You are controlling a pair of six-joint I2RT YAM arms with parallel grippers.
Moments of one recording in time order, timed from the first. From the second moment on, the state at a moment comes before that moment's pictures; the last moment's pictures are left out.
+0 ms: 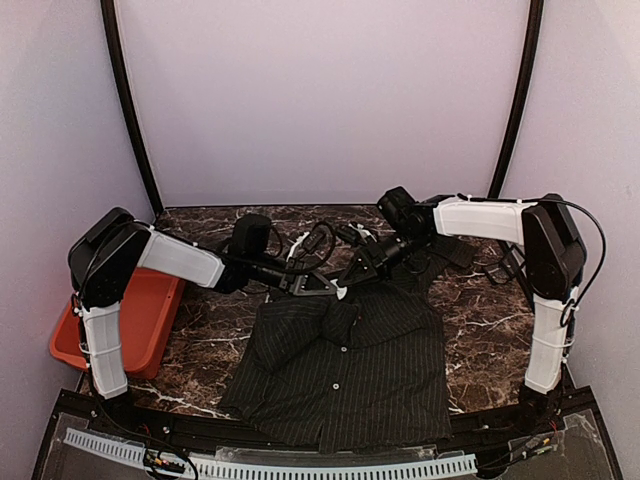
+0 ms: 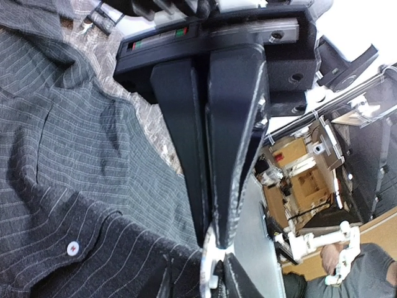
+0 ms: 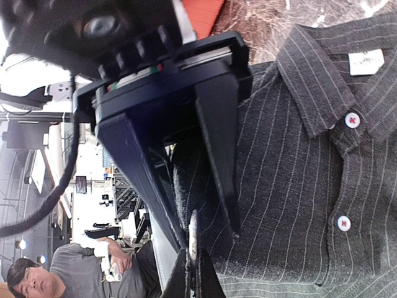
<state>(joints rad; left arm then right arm) -0.66 1.98 1.12 0.44 1.13 -0.58 0.60 1.98 1.51 -0.71 -1.18 0.19</state>
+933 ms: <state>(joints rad) -0.64 2.00 1.10 0.58 1.17 -0.65 0.60 1.97 1.51 -0.69 -1.20 0.19</state>
